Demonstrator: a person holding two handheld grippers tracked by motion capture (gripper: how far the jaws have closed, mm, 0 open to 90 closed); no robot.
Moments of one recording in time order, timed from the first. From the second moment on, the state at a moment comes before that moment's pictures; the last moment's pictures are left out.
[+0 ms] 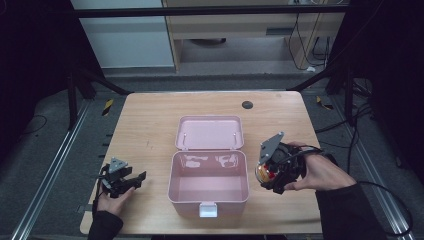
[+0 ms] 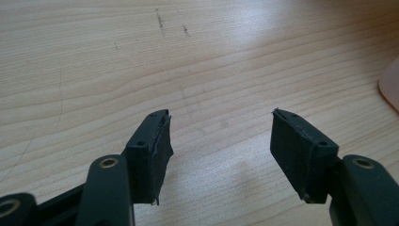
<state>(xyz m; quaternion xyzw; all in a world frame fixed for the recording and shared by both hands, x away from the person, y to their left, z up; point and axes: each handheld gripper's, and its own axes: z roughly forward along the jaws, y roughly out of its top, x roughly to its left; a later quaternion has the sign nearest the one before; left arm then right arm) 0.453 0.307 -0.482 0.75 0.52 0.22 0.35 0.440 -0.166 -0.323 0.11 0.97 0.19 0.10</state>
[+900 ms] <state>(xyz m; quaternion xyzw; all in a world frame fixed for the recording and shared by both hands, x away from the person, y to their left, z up) 0.453 0.307 -0.482 0.75 0.52 0.22 0.35 0.454 -0.117 -0.309 0.07 0.98 0.18 0.10</state>
